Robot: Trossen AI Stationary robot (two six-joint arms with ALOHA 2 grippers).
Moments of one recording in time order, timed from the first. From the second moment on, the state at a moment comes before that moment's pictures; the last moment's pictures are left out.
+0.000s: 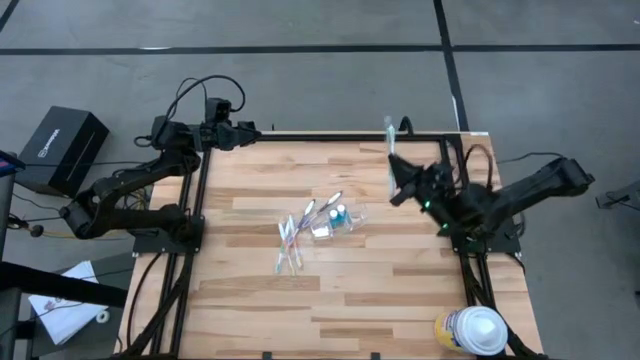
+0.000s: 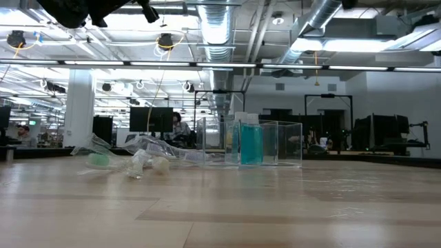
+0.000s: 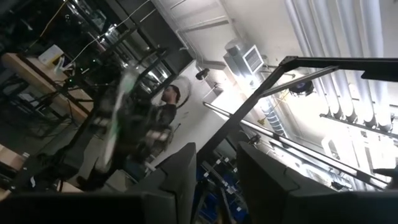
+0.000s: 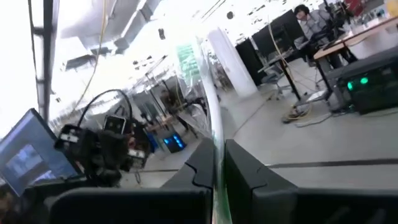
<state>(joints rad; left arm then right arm) 0.78 1.07 0.71 1.09 0.89 -1.43 0.33 1.06 0.69 0.84 1.14 0.14</state>
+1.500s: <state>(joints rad) 0.77 1.07 0.67 1.06 0.91 -1.42 0.03 1.87 0.42 1.55 0.81 0.62</state>
